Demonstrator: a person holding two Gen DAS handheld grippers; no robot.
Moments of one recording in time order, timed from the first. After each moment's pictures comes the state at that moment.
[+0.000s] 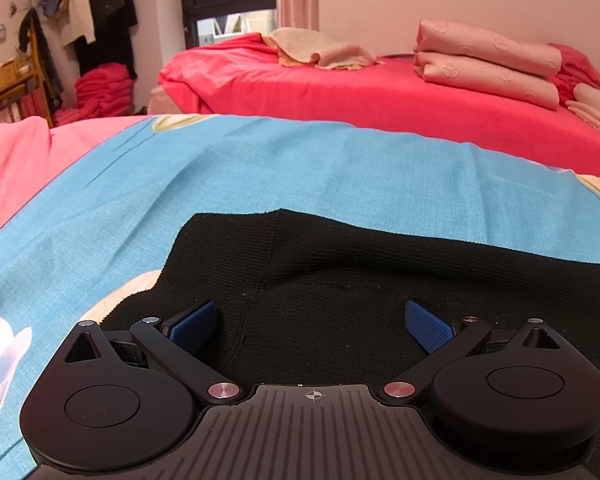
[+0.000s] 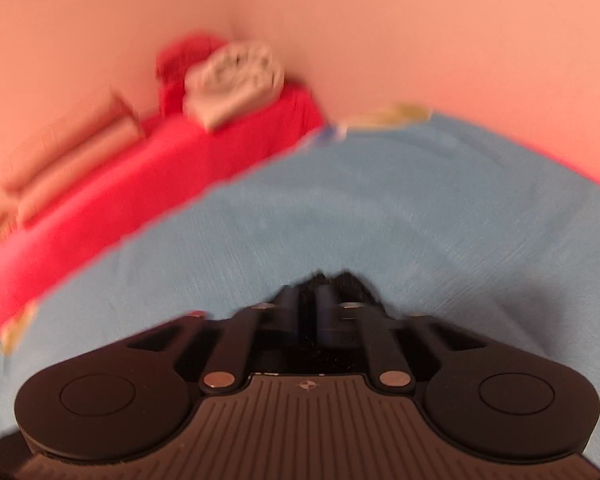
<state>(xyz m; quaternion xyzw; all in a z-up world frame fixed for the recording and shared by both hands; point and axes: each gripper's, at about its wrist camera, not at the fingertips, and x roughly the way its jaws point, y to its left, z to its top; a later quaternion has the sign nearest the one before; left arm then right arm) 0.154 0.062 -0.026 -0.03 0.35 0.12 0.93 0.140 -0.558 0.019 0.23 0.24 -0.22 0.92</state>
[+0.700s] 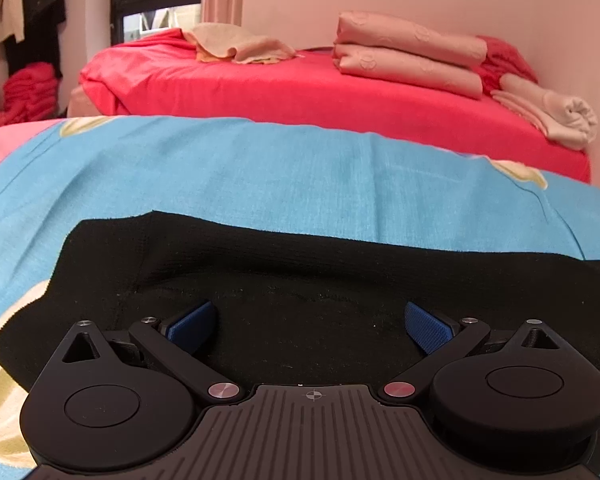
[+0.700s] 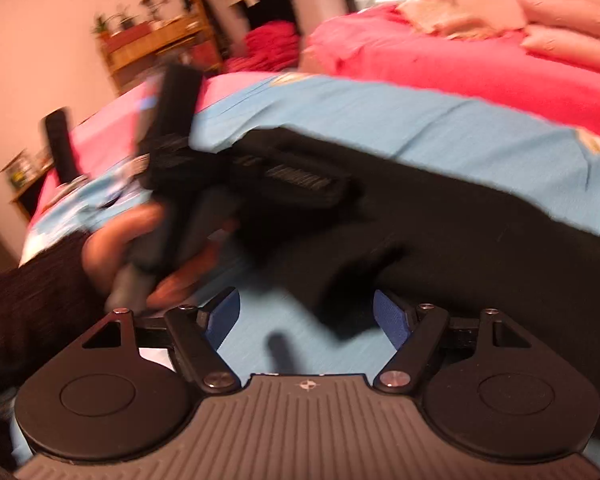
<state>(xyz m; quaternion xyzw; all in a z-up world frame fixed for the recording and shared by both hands) 0.167 0.031 -0.031 -0.04 0.35 0.00 0.94 0.134 -0.168 0.001 -0.02 0.35 0.40 0.85</state>
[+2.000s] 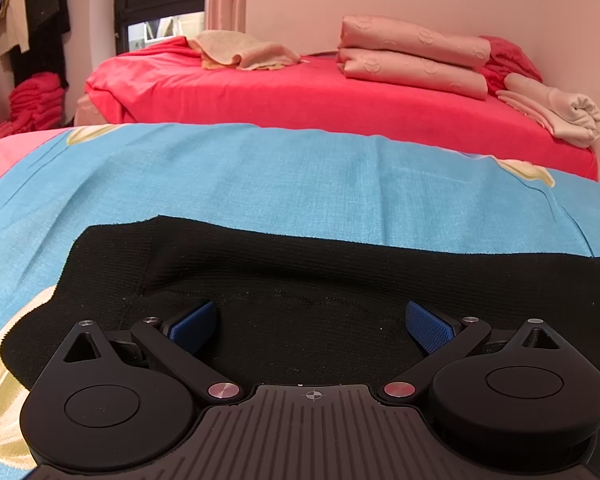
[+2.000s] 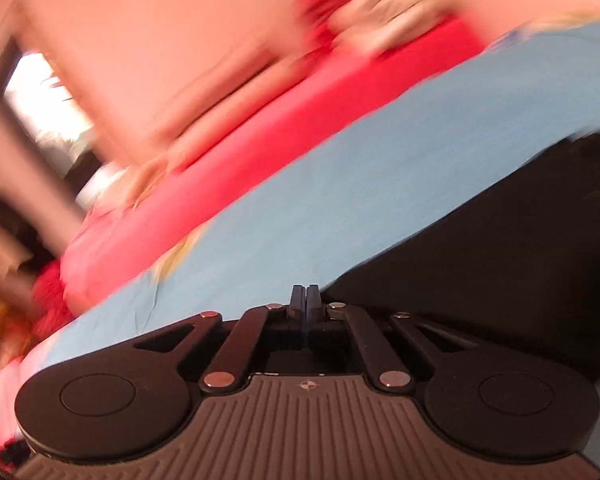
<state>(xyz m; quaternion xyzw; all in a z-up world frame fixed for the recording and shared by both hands) 0.164 0.027 -0.033 -0.03 0.34 0.01 0.94 0.179 -0.511 -0.030 0.32 0.26 0.01 0.91</state>
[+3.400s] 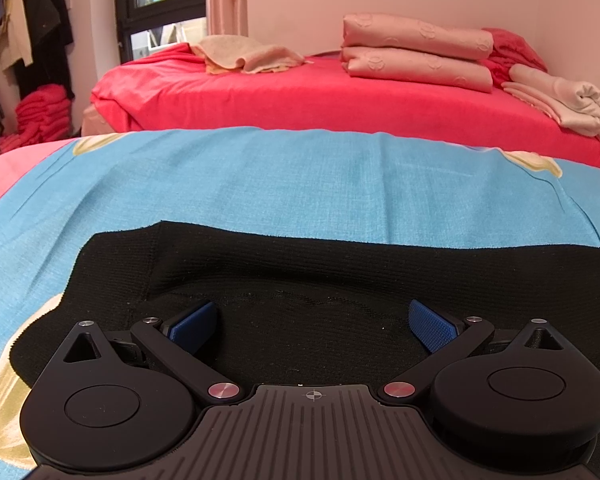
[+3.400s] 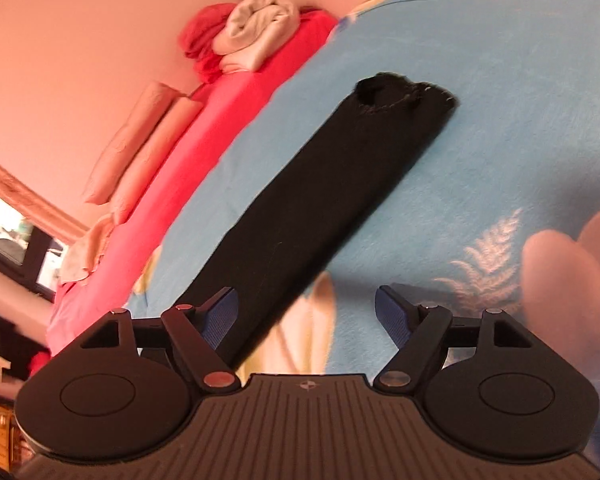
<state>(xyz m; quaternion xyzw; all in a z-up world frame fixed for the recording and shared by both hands) 0.164 0.019 -0.031 -0.01 0.34 0.03 0.94 0.054 -0.500 -0.009 0.41 0.28 -0.10 0.86</state>
